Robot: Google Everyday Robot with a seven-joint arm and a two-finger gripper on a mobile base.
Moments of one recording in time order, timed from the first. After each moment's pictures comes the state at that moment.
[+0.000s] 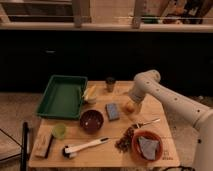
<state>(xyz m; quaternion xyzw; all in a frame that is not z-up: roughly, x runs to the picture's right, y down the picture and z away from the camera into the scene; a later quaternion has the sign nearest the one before) 0.185 0.100 0.894 -0.23 -0.14 -0.18 0.94</state>
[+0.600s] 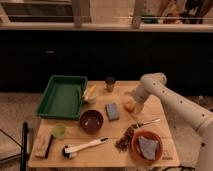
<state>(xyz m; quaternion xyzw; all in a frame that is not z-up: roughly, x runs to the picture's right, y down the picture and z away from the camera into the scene) 0.191 0.098 0.903 -0.22 -0.18 -0.17 0.94</state>
